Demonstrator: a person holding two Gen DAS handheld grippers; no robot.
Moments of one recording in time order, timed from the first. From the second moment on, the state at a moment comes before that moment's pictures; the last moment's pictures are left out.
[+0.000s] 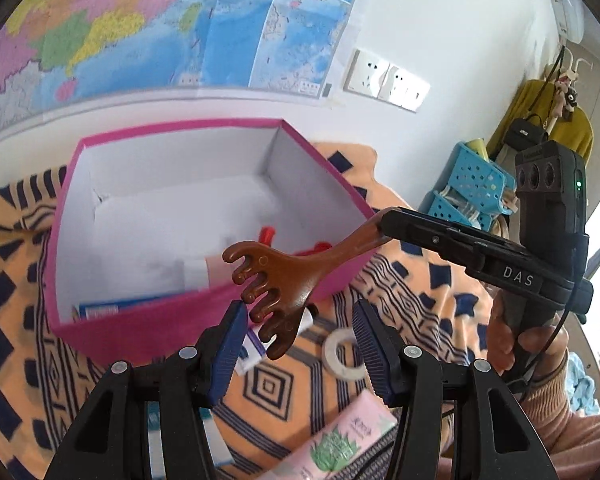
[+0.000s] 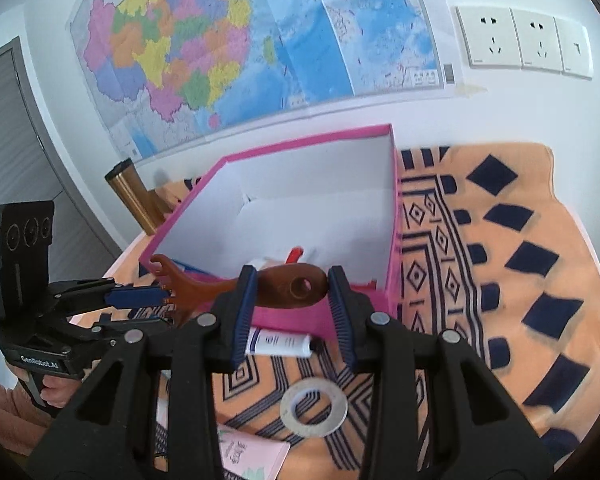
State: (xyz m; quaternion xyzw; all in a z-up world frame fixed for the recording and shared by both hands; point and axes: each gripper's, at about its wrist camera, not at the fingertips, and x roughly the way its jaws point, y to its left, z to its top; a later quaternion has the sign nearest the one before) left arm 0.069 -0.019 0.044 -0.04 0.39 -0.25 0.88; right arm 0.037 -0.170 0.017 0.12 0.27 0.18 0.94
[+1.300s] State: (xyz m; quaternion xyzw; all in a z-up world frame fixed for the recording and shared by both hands) left arm 0.132 -0.026 0.024 -0.04 0.42 -0.24 0.87; right arm 0.089 -0.179 0.003 0.11 0.30 0.15 0.93
